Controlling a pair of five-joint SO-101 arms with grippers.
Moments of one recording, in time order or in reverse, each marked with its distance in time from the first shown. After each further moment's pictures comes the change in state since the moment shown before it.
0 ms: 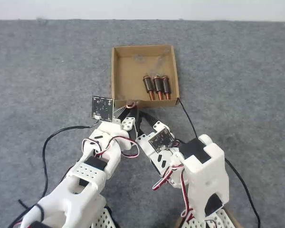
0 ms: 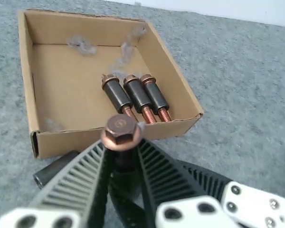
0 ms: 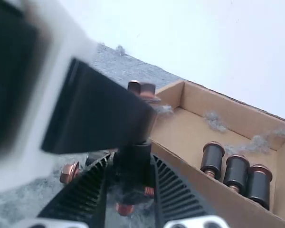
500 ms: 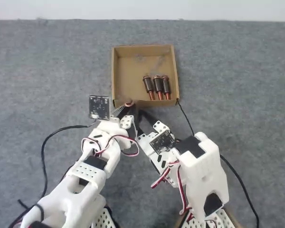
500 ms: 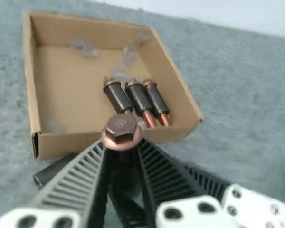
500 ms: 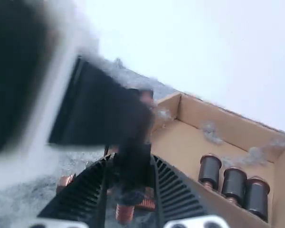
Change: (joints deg) left arm -0.4 0.2 -0.3 0.0 1.1; right arm 0.0 3.6 -2.1 -6.0 0.0
